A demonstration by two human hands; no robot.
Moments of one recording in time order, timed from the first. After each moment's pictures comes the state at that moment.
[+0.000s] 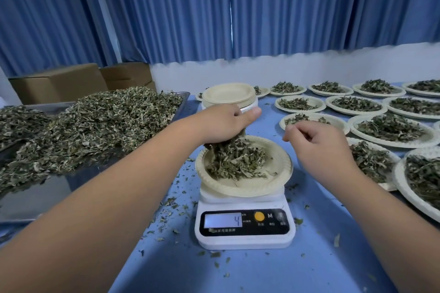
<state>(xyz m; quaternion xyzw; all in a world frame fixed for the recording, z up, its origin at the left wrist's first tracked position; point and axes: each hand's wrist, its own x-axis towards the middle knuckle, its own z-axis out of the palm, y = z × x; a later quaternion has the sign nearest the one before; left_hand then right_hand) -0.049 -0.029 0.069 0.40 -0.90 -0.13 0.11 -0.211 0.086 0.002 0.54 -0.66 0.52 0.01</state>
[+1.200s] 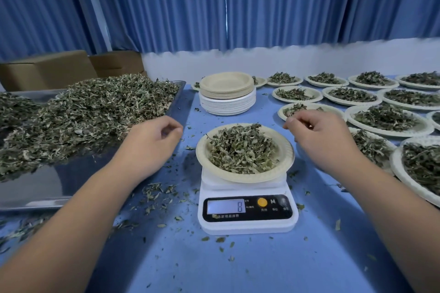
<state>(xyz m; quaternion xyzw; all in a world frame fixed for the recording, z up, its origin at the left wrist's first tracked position) 0.060 -0.025 0.012 0.47 -0.80 -0.15 0.34 -0.211 0.090 0.003 0.54 -0.68 0.50 -0.01</state>
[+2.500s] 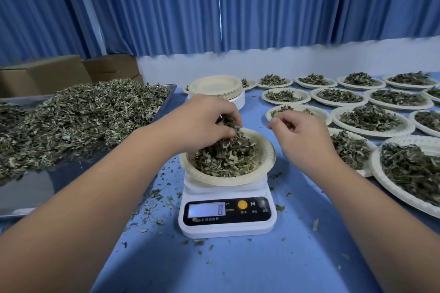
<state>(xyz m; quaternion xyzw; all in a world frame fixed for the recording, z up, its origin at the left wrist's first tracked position) -0.028 0.007 0.071 0.27 -0.94 -0.07 0.18 -0.213 0.088 0.001 0.53 -0.68 0.51 0.02</state>
